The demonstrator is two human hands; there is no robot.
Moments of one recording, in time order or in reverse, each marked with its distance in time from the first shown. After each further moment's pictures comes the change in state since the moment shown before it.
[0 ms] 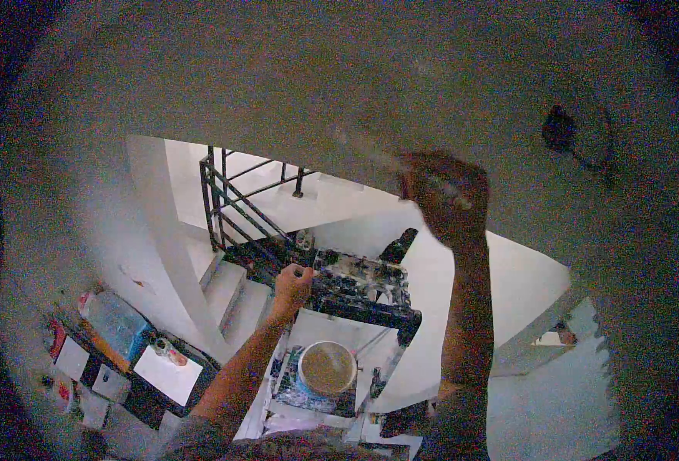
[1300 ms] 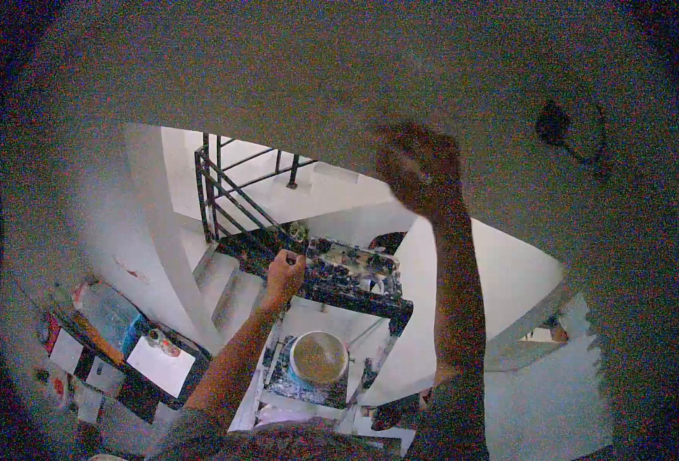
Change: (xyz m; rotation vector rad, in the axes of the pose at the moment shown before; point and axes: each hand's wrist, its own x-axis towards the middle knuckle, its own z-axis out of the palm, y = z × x) left_hand -0.001 -0.014 0.027 -0.304 0.289 -0.169; right_hand 0.015 0.015 0.023 -0.283 0.127 -0.182
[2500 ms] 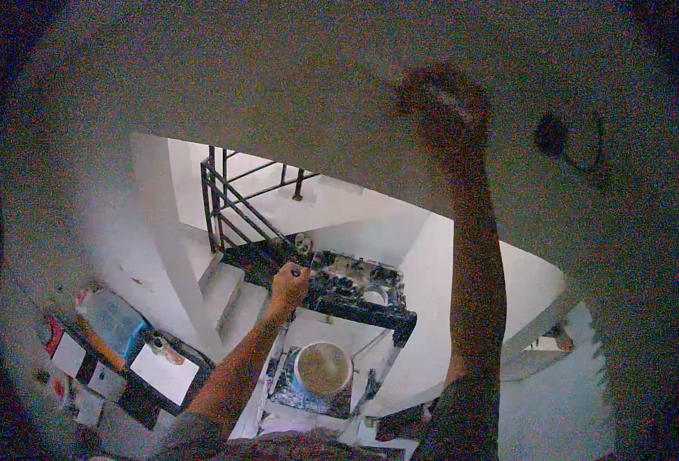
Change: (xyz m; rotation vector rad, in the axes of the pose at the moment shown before) left_hand 0.003 0.015 -0.009 -0.037 -0.052 -0.050; right_hand 0.073 -0.013 -0.027 0.556 0.321 0.243
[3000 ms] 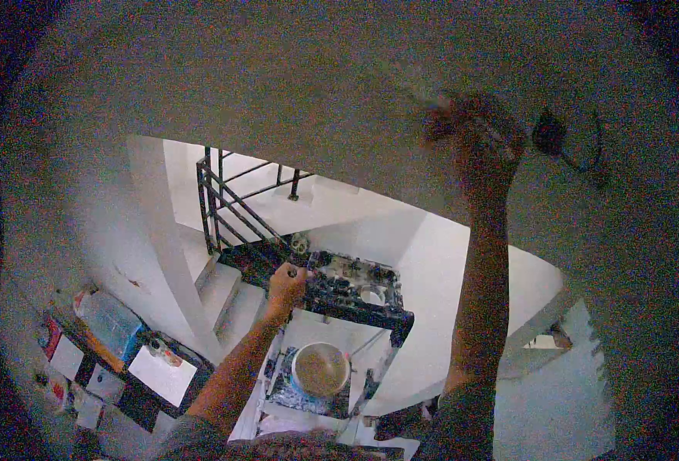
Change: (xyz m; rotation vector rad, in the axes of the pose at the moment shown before) left_hand 0.006 -0.022 0.013 0.157 0.154 0.238; right_hand -0.013 0.016 -0.040 -0.435 -0.086 -0.089
